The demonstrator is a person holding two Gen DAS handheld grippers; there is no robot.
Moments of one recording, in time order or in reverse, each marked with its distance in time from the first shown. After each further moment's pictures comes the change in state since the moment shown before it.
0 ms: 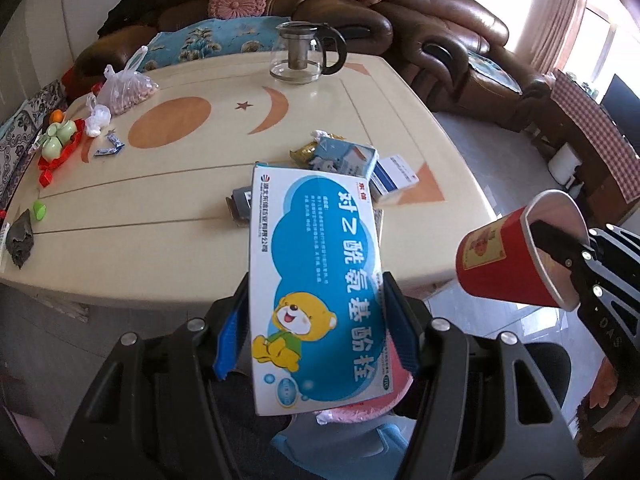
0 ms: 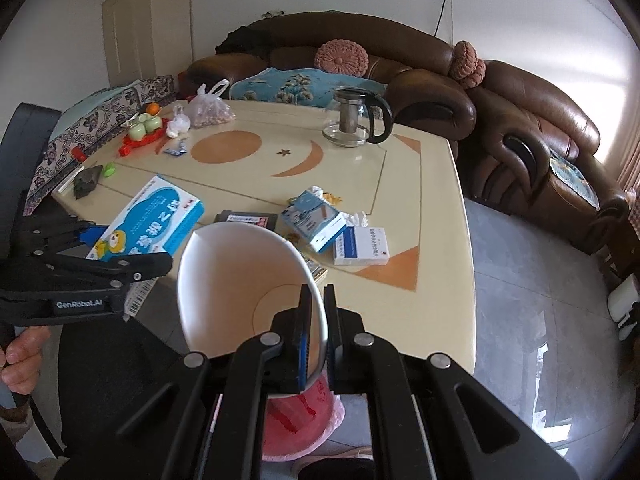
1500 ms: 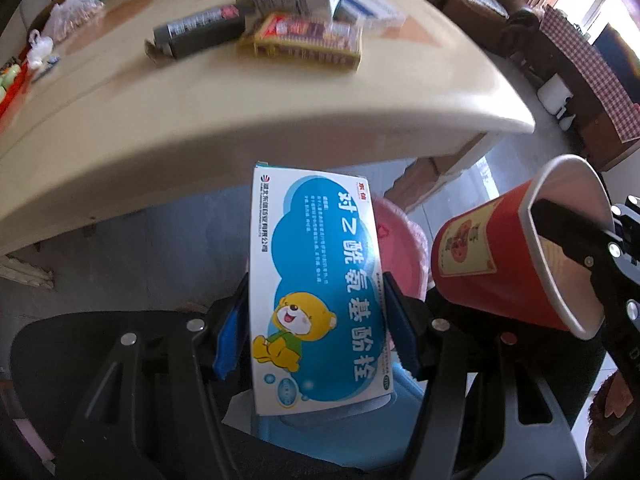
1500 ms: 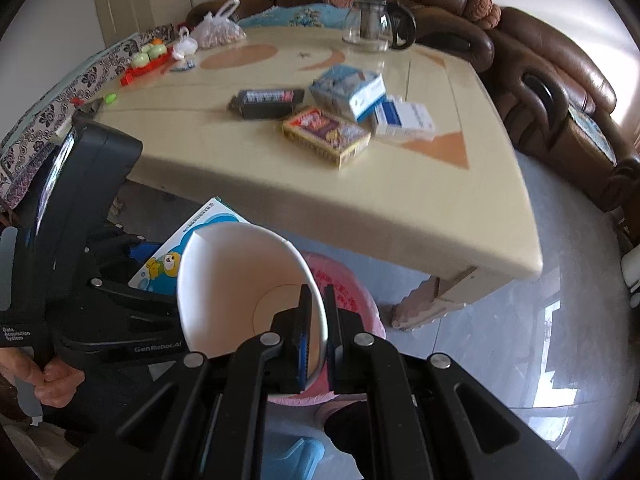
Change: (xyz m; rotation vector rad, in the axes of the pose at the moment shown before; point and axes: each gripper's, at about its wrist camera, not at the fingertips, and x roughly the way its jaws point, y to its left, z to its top) left arm 0.122 -0.021 -0.112 0.072 0.268 -0.081; right arm 0.073 0.035 -0.111 0.022 0.217 0.027
